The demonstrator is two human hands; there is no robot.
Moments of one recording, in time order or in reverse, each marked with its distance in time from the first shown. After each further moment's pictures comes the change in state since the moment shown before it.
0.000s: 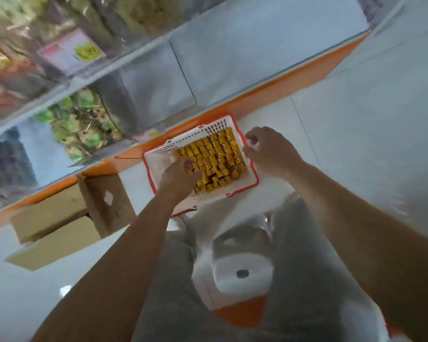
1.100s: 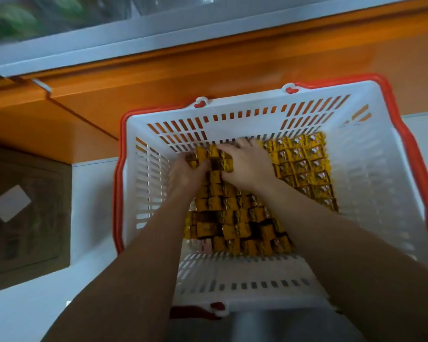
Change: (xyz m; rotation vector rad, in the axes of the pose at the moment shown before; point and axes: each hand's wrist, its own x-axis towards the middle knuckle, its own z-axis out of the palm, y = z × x) left_hand 0.383 -0.288 0.187 -0.397 0.454 -0.110; right_hand 0.324 0.103 0.448 -0.499 0.137 -0.426
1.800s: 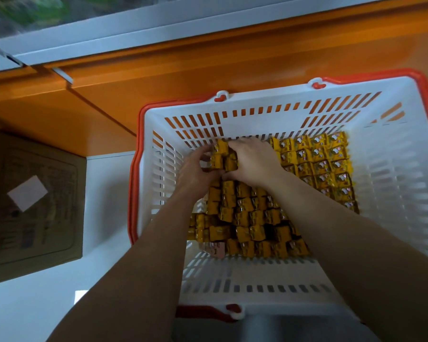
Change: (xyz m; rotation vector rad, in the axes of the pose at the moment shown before) left_hand 0.003 -0.019 -0.018 -0.099 -0.149 0.225; right_hand 0.020 -0.020 -0.006 -0.026 -0.132 -0.116
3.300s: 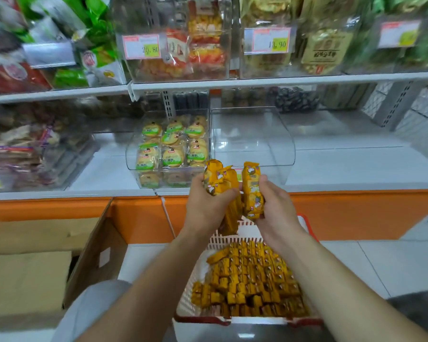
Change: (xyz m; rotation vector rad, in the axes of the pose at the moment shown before) left_hand -0.248 0.273 -0.171 -0.682 0.196 0.317; right_hand -0.219 -0.168 -0.295 1.697 0.495 0.056
